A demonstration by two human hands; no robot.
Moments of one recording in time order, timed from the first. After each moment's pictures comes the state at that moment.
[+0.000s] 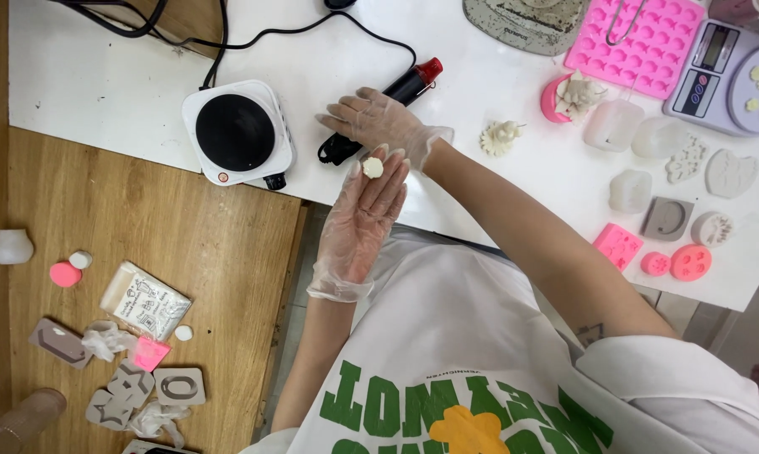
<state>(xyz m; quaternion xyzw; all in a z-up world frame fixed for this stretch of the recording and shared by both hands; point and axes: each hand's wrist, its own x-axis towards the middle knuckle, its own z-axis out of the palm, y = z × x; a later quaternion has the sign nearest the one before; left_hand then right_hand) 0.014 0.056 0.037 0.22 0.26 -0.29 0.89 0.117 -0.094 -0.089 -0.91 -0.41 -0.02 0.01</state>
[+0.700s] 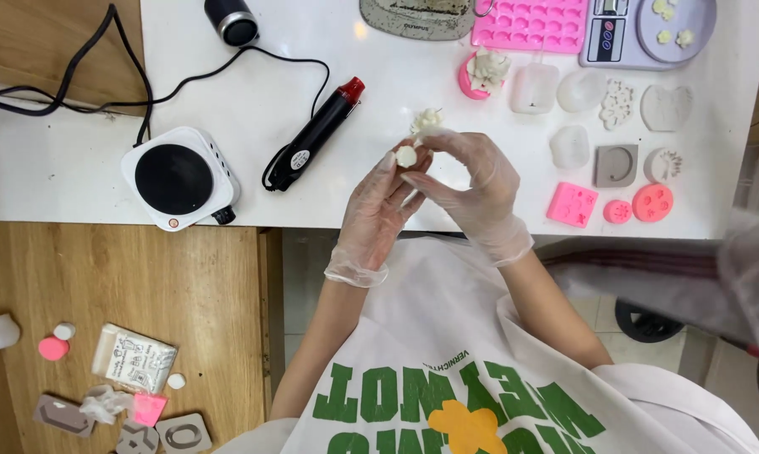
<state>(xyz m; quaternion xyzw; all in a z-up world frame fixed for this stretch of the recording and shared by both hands) -0.003 -0.040 0.049 0.28 0.13 -0.41 0.86 -0.047 -0.190 0.070 -0.85 0.03 -0.28 0.45</state>
